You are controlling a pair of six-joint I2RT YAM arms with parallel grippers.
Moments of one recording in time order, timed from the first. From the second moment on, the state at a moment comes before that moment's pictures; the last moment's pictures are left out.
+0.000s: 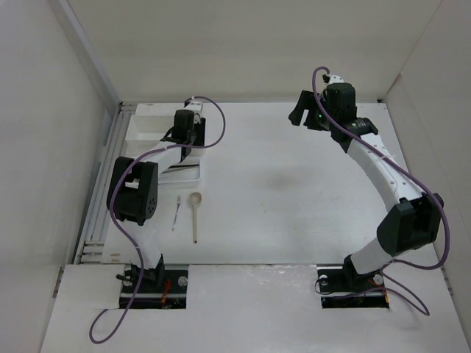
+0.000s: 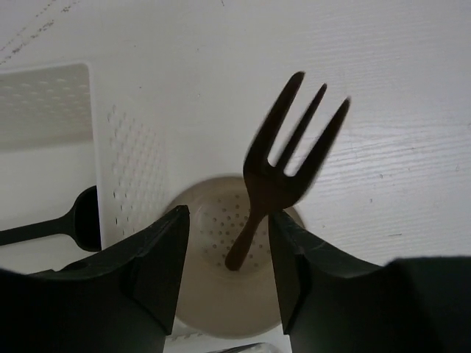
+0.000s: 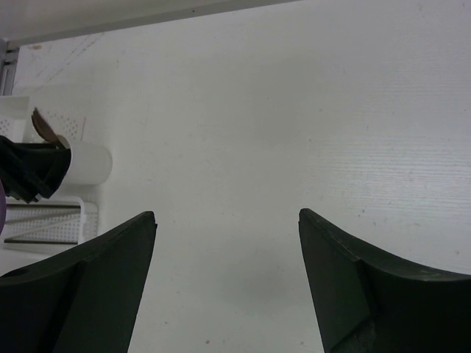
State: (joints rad) left arm -0.24 1.89 1.24 0.08 -0.11 -0.03; right arm 0.26 1.55 1.48 -0.40 -0.06 0.38
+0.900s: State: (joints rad) left arm -0.25 1.75 1.22 0.03 -0.13 -0.01; right arm 0.26 1.48 1.40 -0.39 -0.08 0.38
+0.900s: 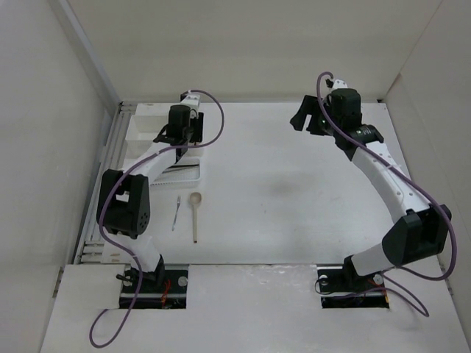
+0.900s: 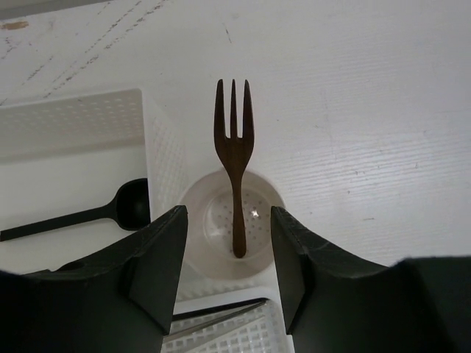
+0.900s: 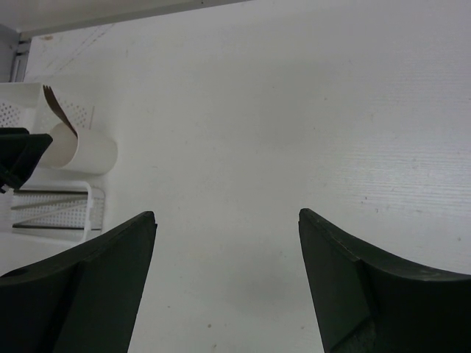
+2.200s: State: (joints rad) left arm -0.30 1.44 1.13 -0.80 0.08 -0.24; right arm 0.60 1.14 1.12 -0.49 0.16 0.53
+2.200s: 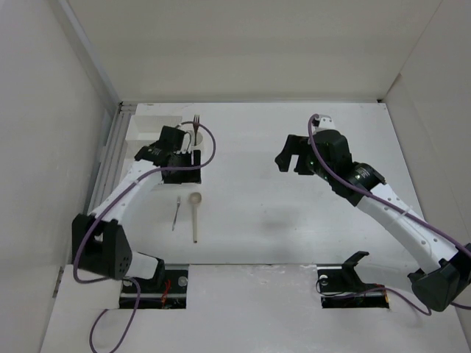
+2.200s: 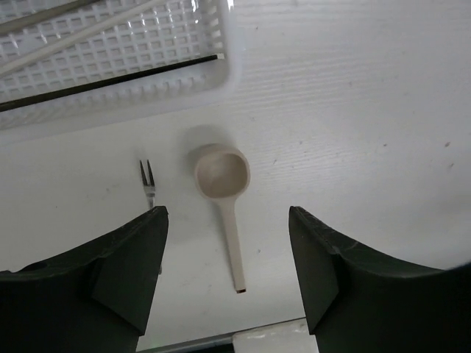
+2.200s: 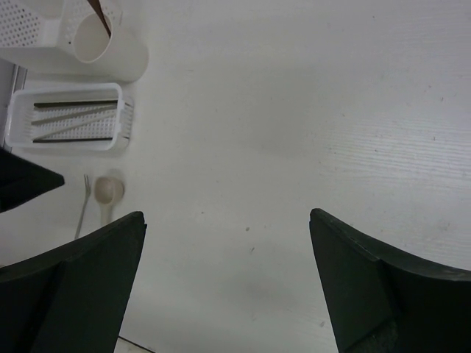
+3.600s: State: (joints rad) left arm -0.38 1.56 0.87 -0.72 0.06 -0.53; right arm 0.56 1.19 1.12 -0.55 0.19 0.47
